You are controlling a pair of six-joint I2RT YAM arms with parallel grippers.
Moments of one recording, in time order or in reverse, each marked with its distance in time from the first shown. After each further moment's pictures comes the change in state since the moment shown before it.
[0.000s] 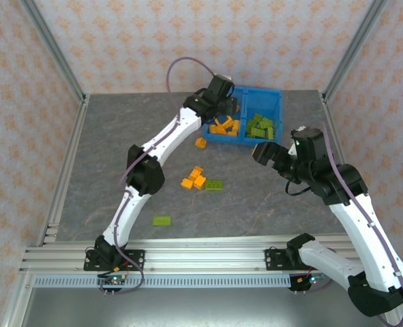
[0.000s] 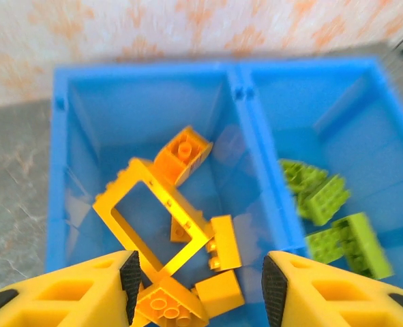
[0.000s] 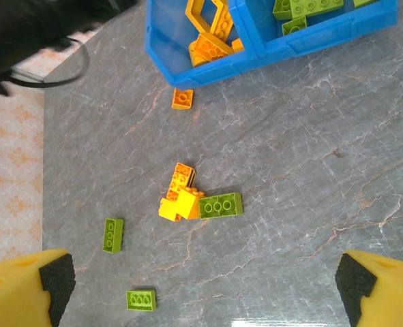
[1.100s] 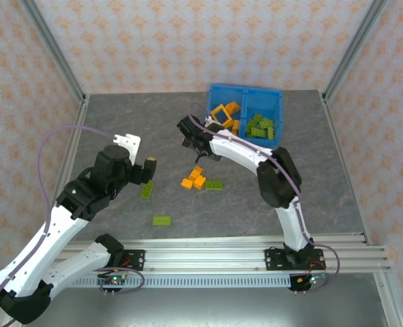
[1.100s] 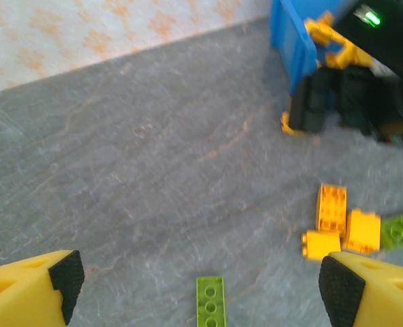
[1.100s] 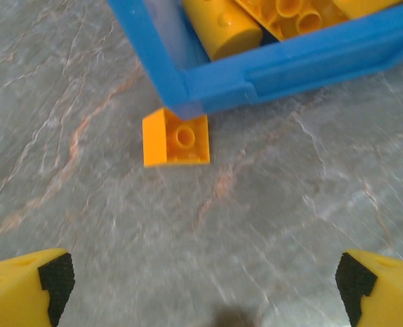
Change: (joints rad) left arm 0.058 -1.577 -1.506 -0.070 -0.148 0.238; right arm 0.346 1.239 0.573 0.259 0.478 0.299
